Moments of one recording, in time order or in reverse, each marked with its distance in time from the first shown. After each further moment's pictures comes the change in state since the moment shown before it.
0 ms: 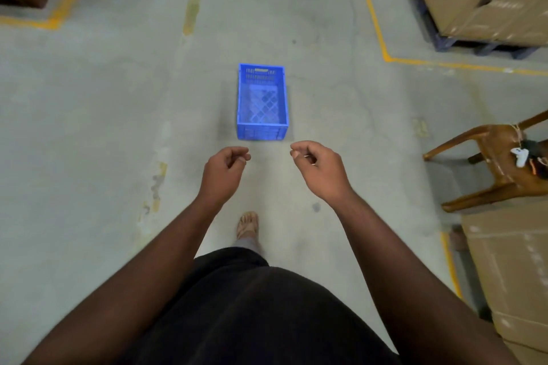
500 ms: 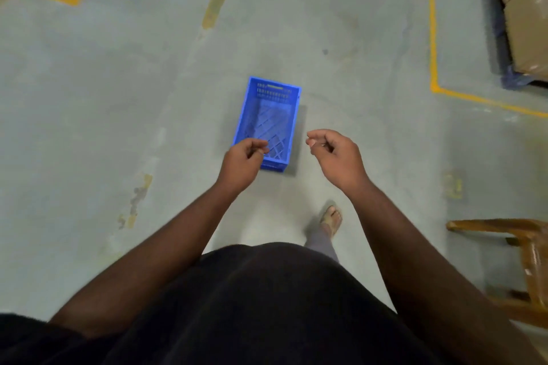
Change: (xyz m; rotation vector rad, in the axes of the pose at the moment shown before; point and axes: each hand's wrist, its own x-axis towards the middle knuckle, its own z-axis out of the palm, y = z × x) left_hand 0.315 0.082 0.180 -0.003 0.089 -0.146; right_hand 0.401 0.044 -0.111 0.023 -0.190 -0.006
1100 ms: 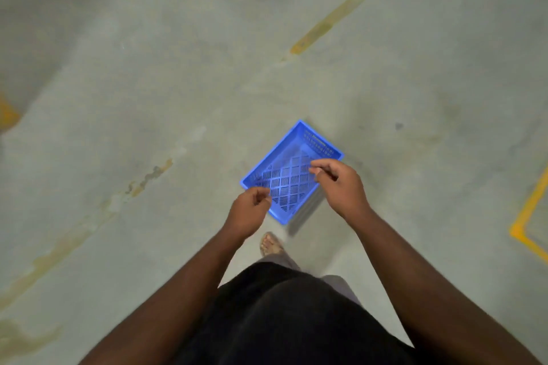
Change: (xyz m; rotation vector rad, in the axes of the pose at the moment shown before) left_hand 0.149 0.062 0.124 -0.149 0.390 -0.380; right_hand 0.311 -0.021 -0.065 -0.060 -0.504 -0.195
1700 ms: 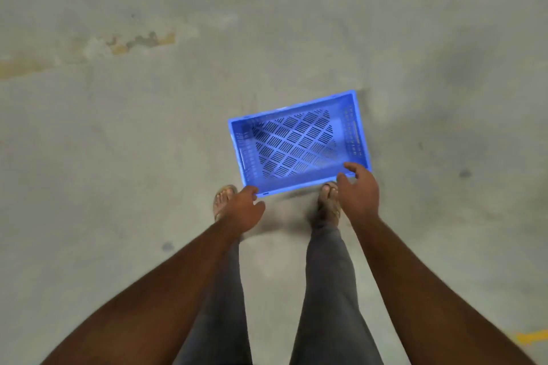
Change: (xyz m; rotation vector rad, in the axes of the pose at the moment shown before) left_hand 0.228 -0.154 0.184 0.074 0.162 -0.665; right_hand 0.307 0.228 0.015 -0.541 -0.299 0.147
